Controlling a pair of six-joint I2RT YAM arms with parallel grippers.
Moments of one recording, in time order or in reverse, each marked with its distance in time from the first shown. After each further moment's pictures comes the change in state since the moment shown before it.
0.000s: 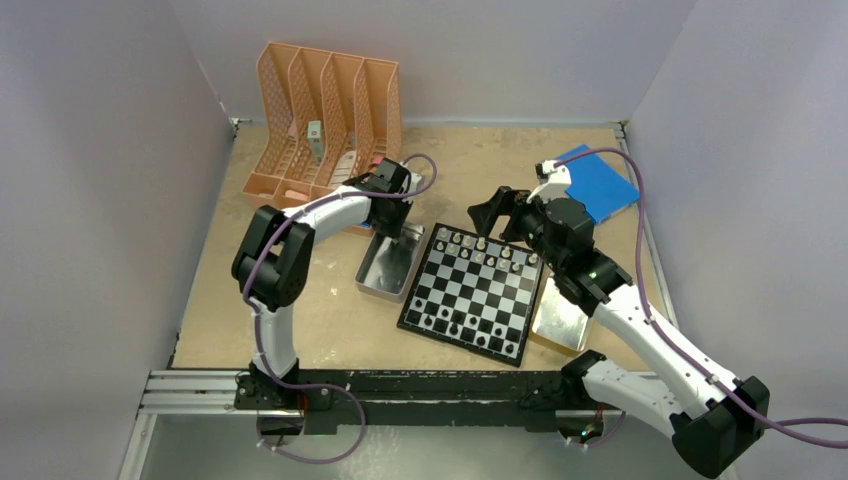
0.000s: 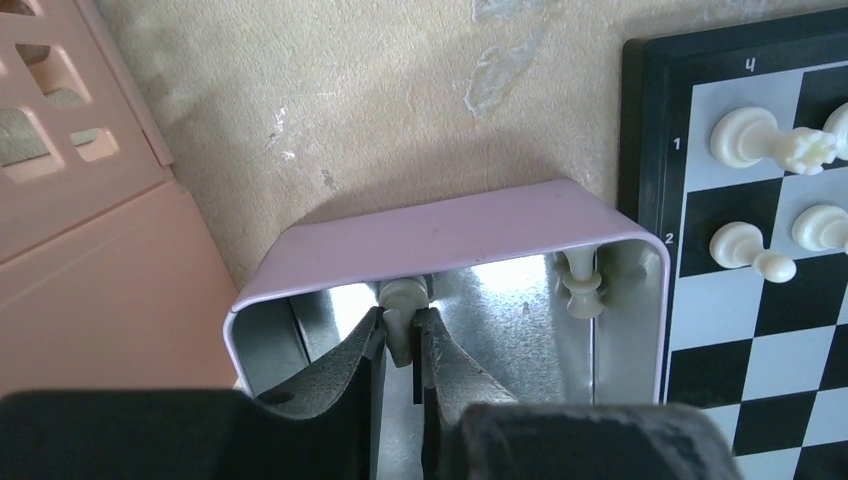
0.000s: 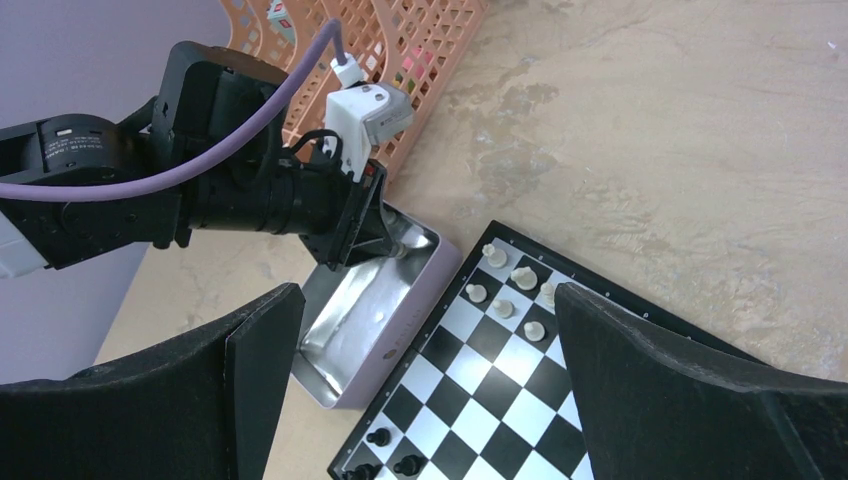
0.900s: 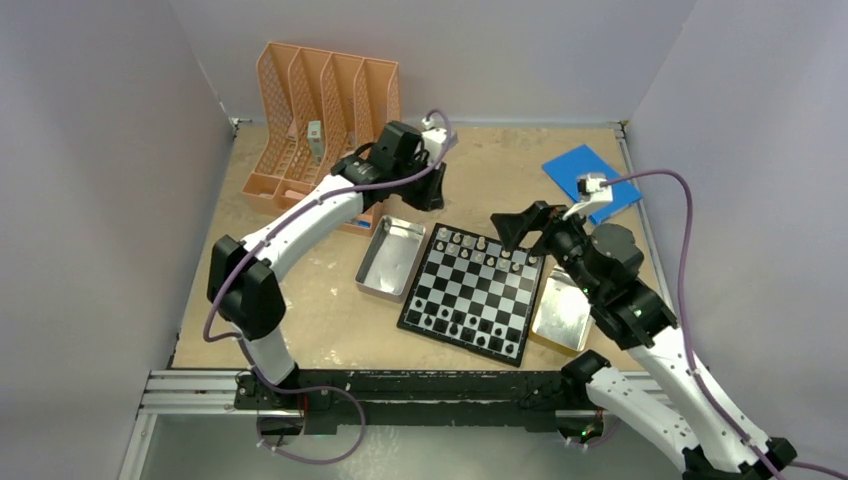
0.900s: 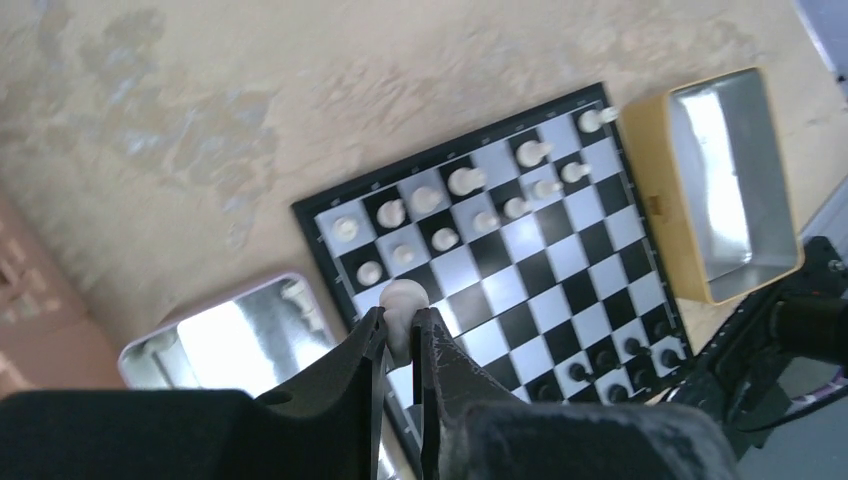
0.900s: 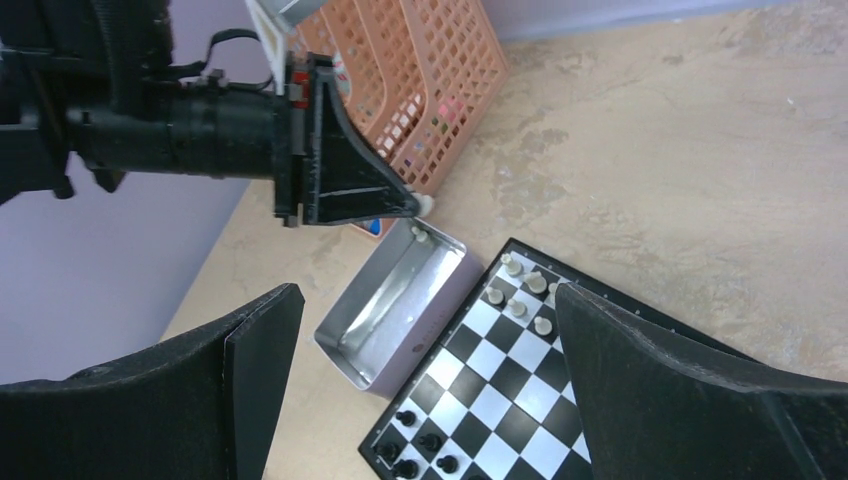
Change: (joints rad) left arm -0.106 -0.226 0.203 -0.071 0.220 -0.074; right arm 0.000 -0.246 0.017 -0.148 0.003 -0.005
